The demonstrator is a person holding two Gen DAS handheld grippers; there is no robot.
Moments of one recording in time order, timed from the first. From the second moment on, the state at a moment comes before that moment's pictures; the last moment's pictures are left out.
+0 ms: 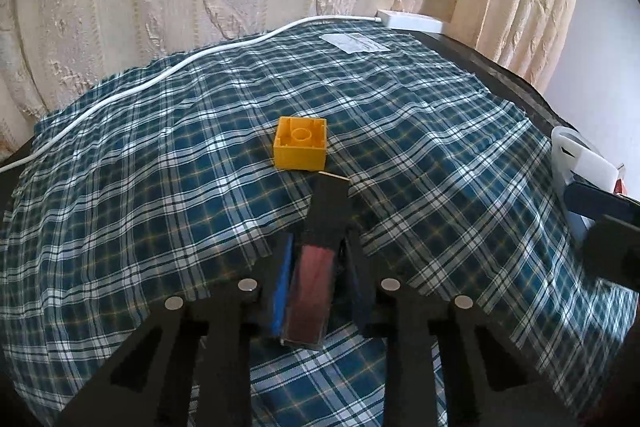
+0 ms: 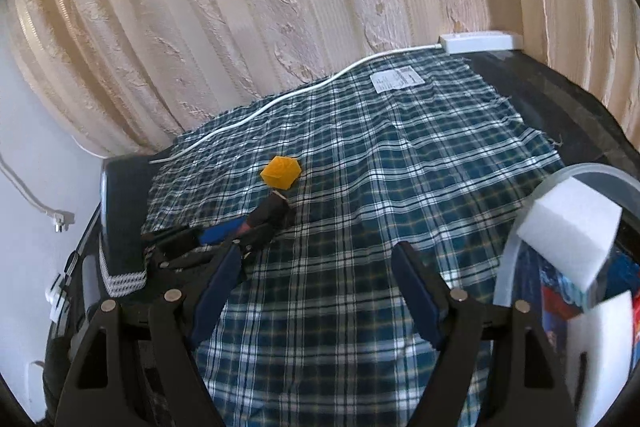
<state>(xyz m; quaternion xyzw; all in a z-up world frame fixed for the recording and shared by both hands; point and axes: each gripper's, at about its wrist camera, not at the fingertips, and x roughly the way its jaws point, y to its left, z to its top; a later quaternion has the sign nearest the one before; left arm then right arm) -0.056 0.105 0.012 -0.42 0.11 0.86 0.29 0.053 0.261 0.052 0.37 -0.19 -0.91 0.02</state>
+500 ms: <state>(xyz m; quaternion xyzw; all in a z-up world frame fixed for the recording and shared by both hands) -0.082 0.048 0.021 -0.41 0.03 0.89 0.17 -0.012 0.229 0.037 0.39 -0.15 -0.91 0.02</state>
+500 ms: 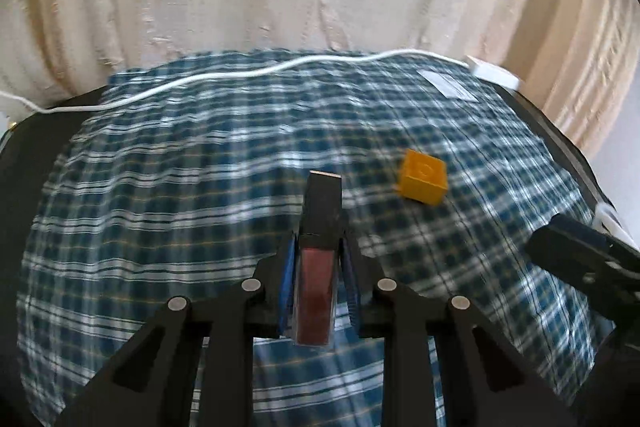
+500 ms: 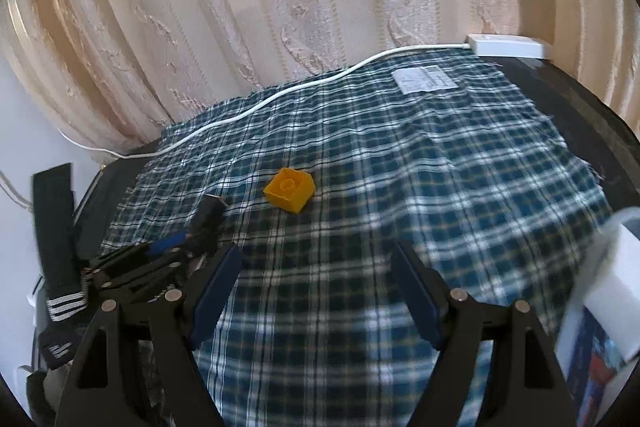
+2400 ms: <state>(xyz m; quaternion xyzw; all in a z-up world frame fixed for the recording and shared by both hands) -0.062 0.052 0.044 -0.39 -0.01 0.89 0.23 -0.018 0.219 0.060 0.37 -0.14 -0.92 -0.01</state>
